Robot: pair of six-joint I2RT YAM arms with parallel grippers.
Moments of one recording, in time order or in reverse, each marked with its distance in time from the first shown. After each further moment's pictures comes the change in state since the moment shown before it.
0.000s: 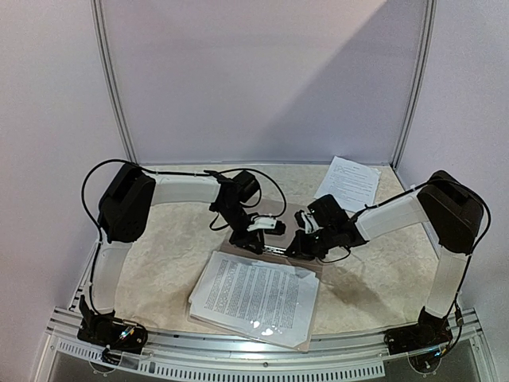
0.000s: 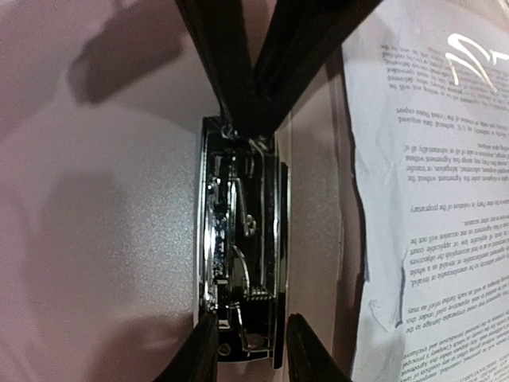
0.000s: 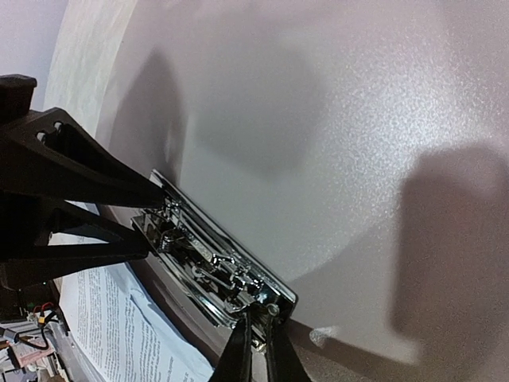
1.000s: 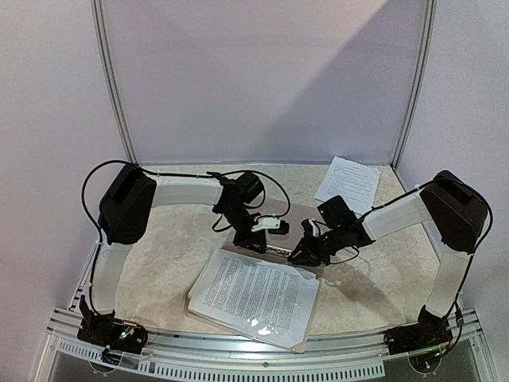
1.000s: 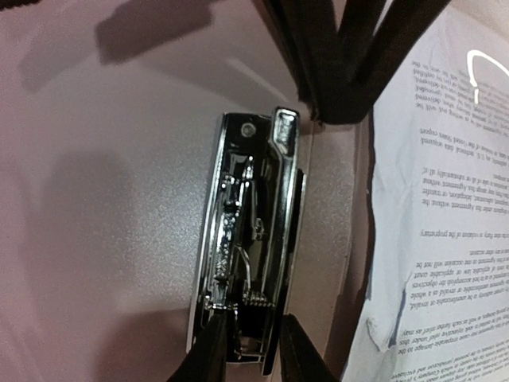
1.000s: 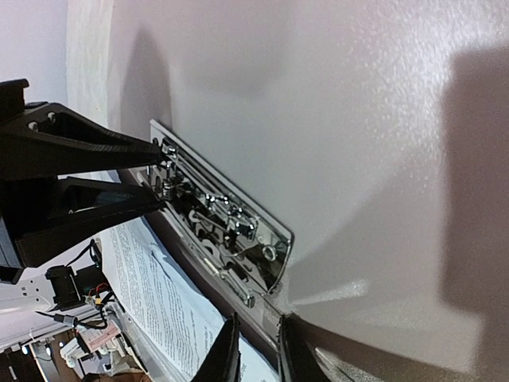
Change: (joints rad) left arm -0.026 -0.004 -0.003 0.042 -0.056 -0.100; right arm -0.071 -0.031 -0.048 0.018 -0.222 0.151
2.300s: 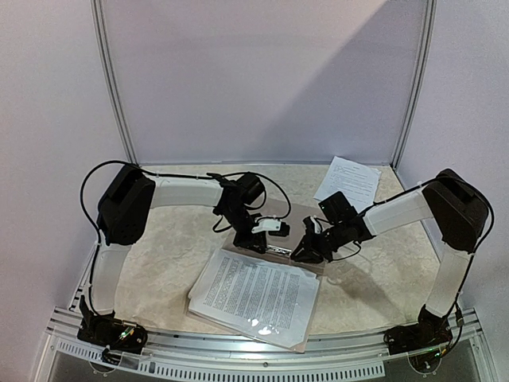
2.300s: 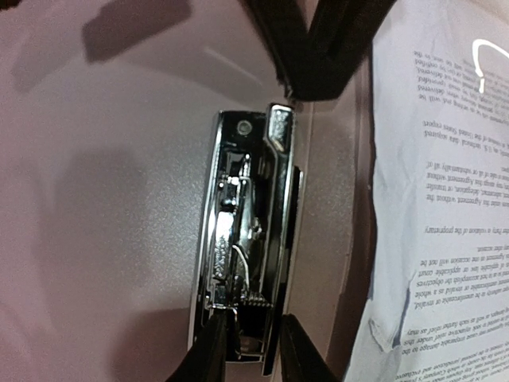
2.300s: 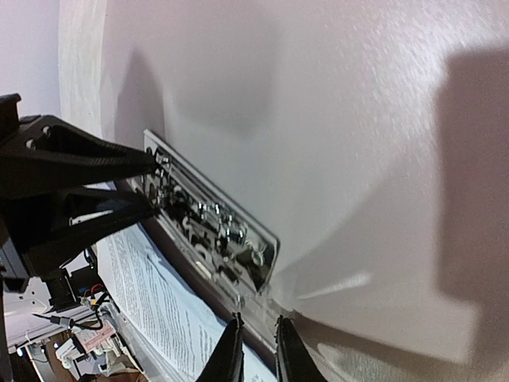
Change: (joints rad) left arm -0.011 -0.015 -0.025 0.027 -0.037 0.019; right arm -0.027 -0.011 0.033 -0.084 -0.017 -0.039
